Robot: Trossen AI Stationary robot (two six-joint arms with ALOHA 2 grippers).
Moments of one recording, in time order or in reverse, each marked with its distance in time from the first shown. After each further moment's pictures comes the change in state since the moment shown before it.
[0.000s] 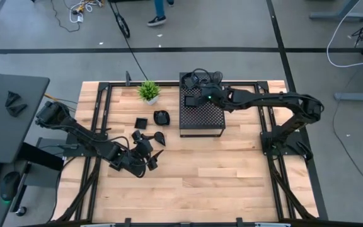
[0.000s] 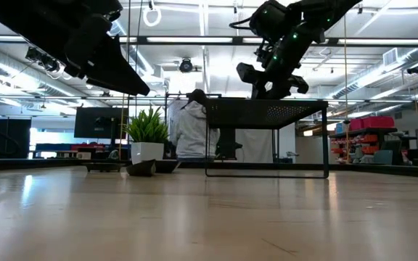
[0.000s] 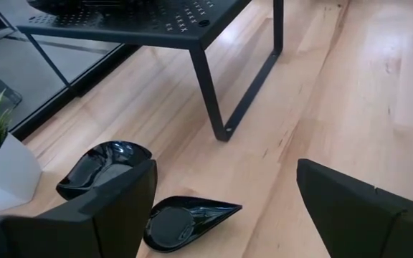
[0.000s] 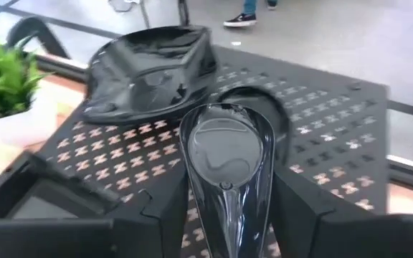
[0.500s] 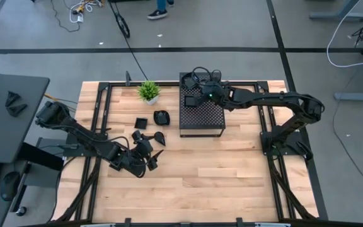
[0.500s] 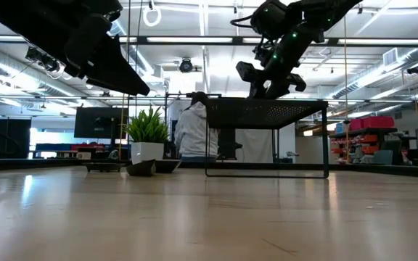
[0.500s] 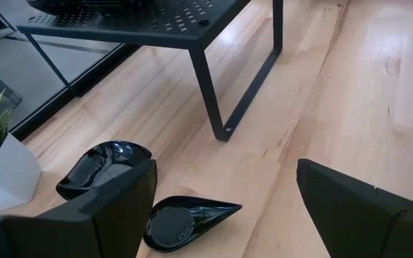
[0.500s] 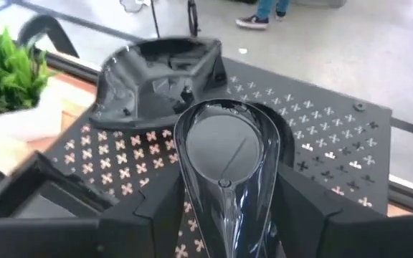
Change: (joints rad) left arm 0.000 0.000 0.000 0.000 0.000 0.000; right arm -0.019 -0.007 0.000 0.034 -0.012 -0.095
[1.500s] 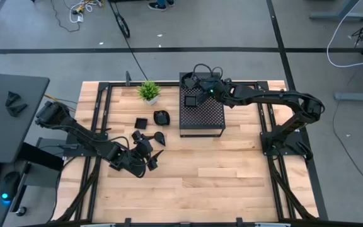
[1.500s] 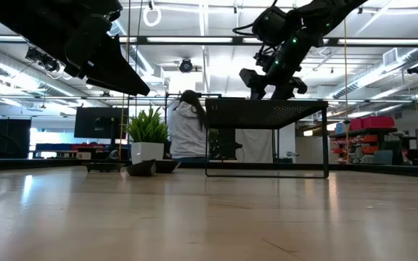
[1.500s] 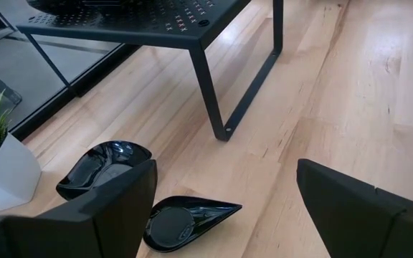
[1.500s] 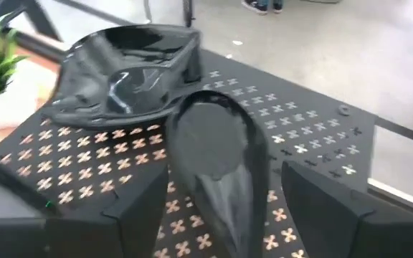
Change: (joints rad) left arm 0.000 0.000 0.000 0.000 0.000 0.000; right arm -0.057 0.005 0.000 -0.022 -0.043 -0.071
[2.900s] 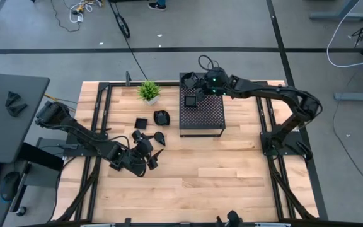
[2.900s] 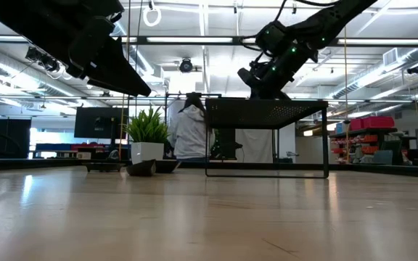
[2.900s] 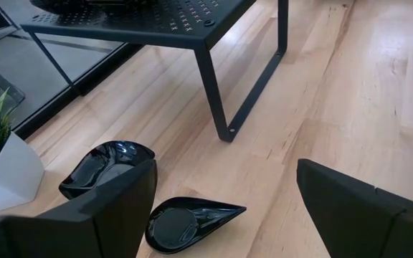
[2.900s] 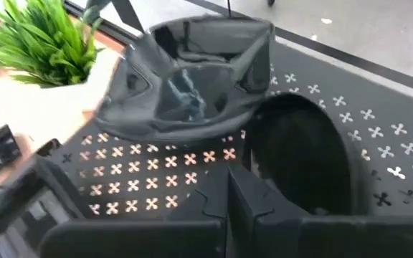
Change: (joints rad) left arm 0.011 0.000 0.000 0.000 0.000 0.000; right arm -0.149 0.043 0.000 0.136 -0.436 -0.117
